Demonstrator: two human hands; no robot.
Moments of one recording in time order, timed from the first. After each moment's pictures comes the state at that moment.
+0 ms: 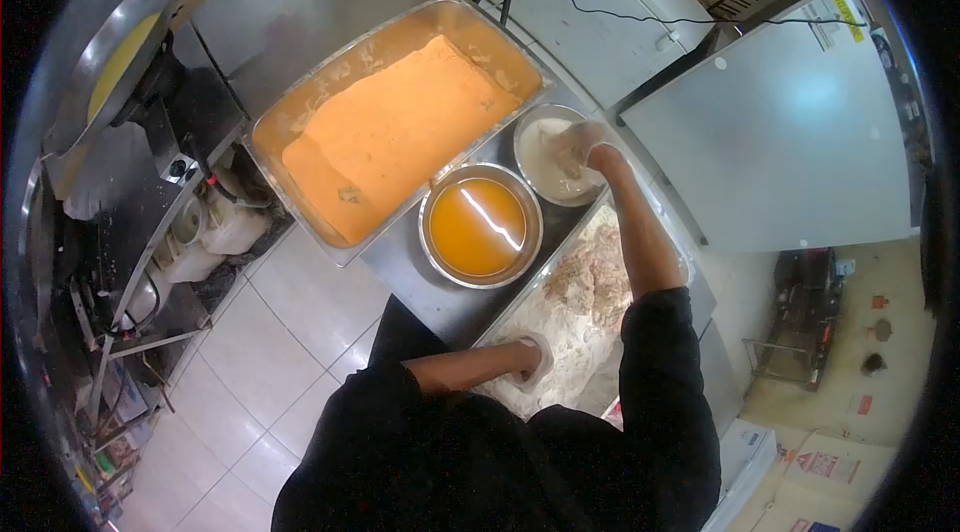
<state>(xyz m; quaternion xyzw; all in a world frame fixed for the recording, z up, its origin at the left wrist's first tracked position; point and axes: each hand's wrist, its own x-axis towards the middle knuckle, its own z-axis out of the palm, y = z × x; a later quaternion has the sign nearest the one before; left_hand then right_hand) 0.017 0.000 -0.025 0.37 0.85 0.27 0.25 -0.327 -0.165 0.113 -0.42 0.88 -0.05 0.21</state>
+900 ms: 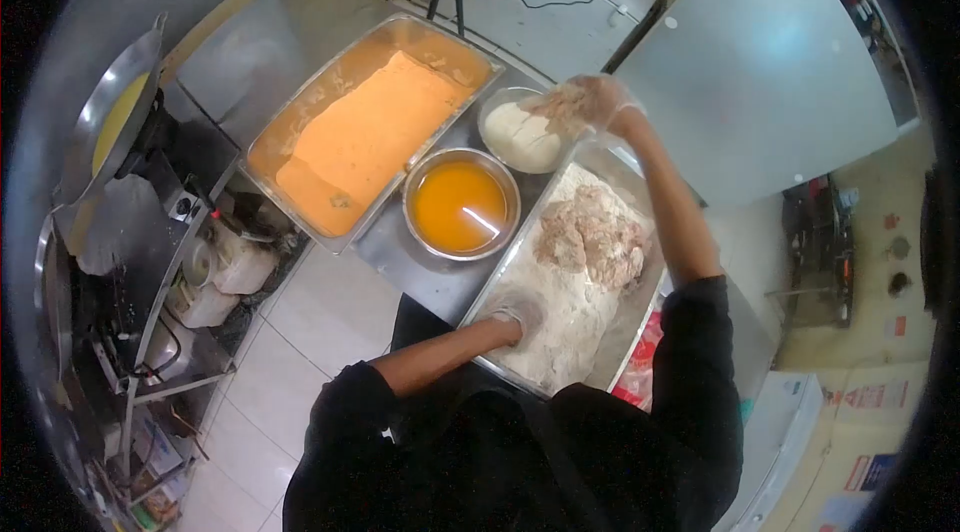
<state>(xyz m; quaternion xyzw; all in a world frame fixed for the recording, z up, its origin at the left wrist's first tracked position) 0.050 -0.054 0.045 0.24 0.94 0.19 0.12 -0.242 -0.088 0.288 -0.46 0.88 -0.10 0.05</state>
